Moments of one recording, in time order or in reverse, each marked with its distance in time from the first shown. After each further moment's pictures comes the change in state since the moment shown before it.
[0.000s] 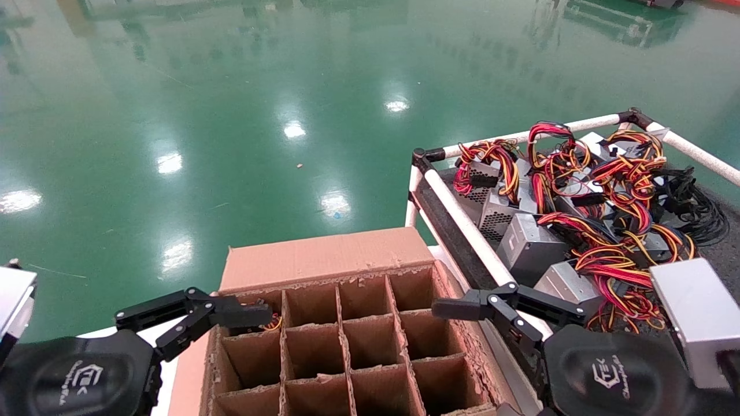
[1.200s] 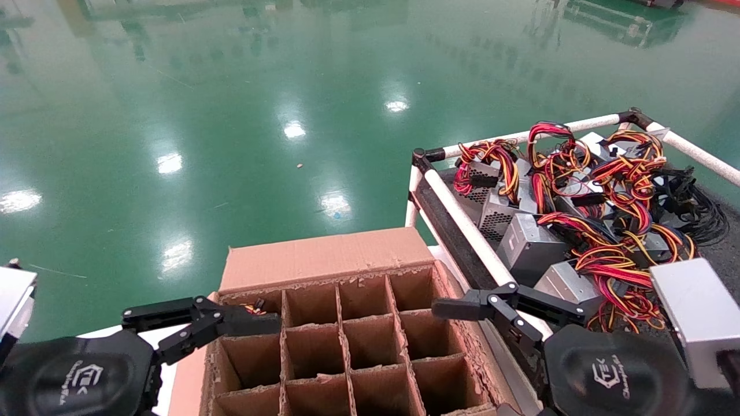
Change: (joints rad) left arm 0.000 0.000 0.000 0.000 0.000 0.000 0.000; right arm 0.000 0.000 0.000 0.000 0.000 0.000 0.000
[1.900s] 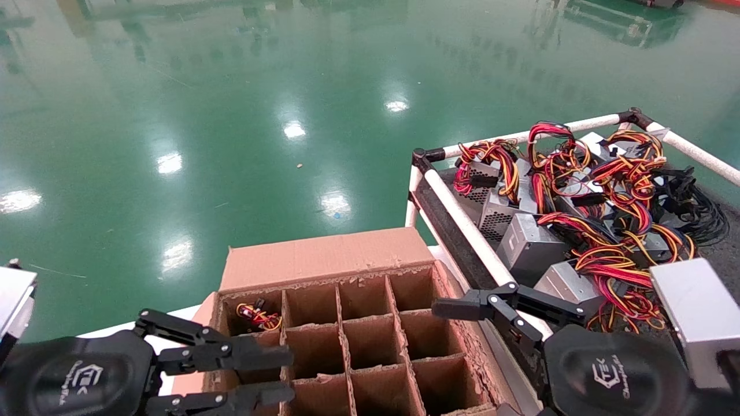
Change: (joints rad) left arm 0.000 0.000 0.000 0.000 0.000 0.000 0.000; right arm 0.000 0.000 0.000 0.000 0.000 0.000 0.000
